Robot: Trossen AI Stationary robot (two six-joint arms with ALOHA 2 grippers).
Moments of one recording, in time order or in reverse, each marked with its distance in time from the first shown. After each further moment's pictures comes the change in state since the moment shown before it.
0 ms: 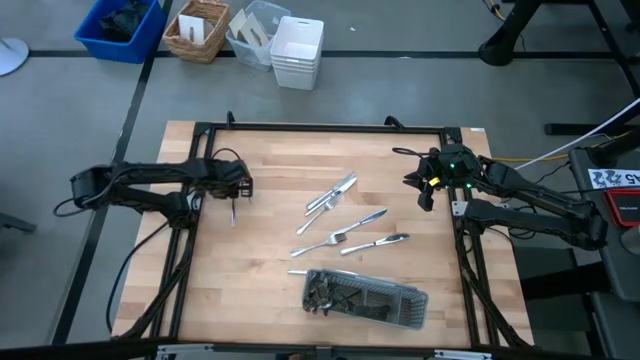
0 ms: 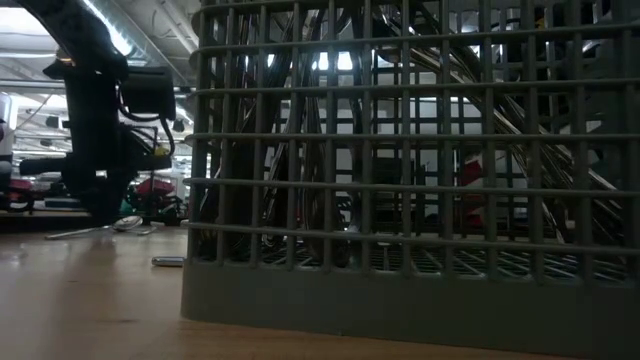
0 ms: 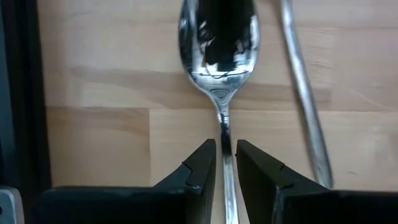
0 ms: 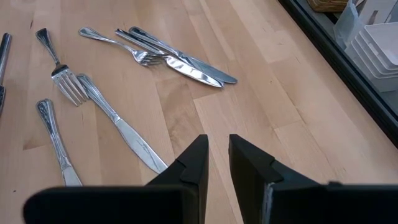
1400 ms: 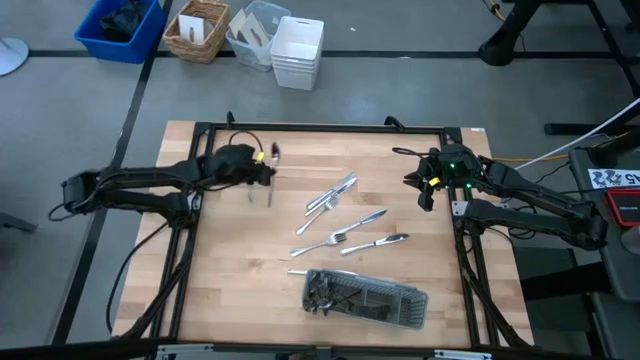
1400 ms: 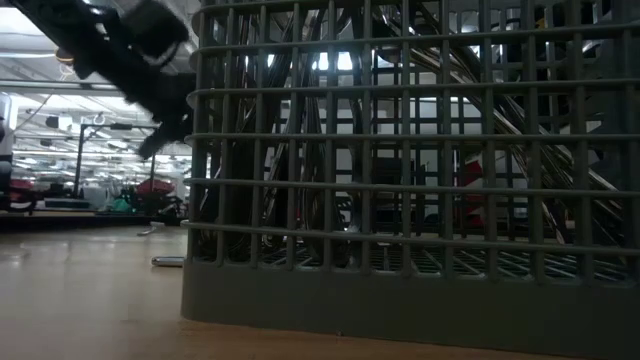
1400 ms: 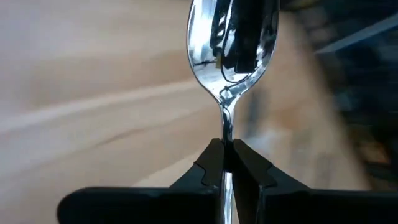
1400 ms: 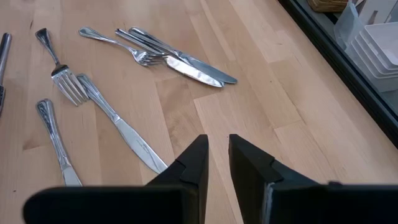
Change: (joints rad) left arm -0.073 -0.133 0.009 0.699 0.127 0.254; right arm 0.000 0.000 0.000 0.000 0.000 0.000
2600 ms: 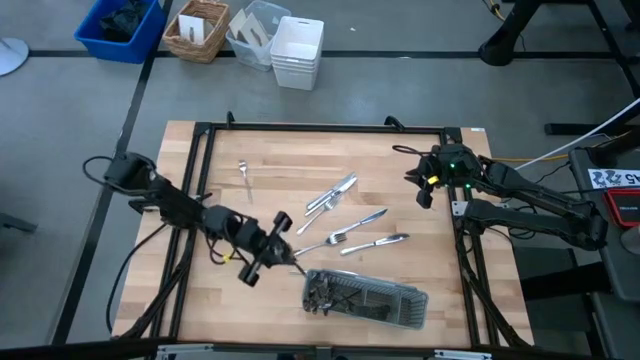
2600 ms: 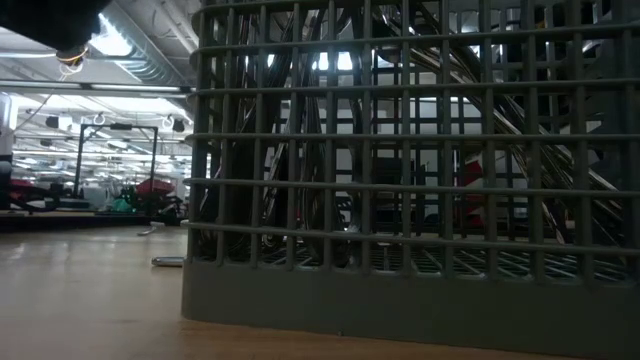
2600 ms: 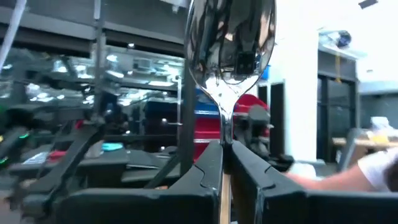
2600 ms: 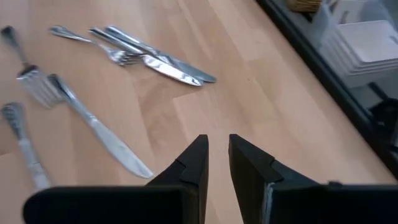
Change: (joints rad) left arm -0.769 0.512 0.073 1.409 0.141 0.825; right arm 0.000 0.000 0.000 0.005 0.081 -0.001
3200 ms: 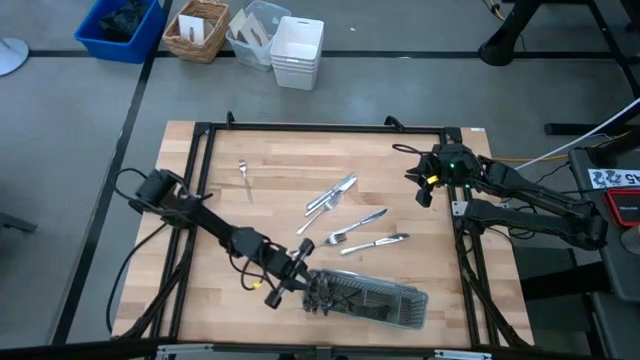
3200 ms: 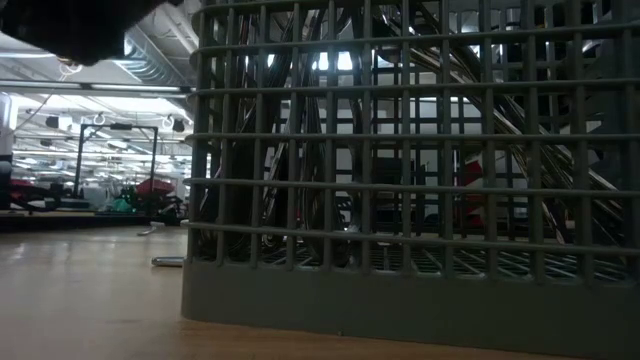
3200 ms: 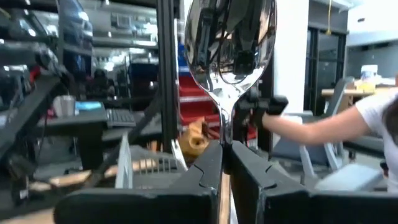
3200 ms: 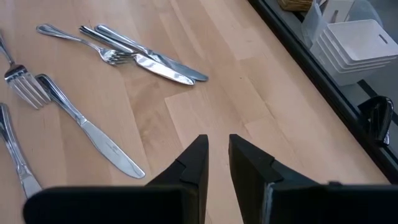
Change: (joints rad) left arm -0.041 0.315 0.191 -0.056 0.024 0.052; right arm 0.000 0.000 0.000 -0.001 0.034 0.001
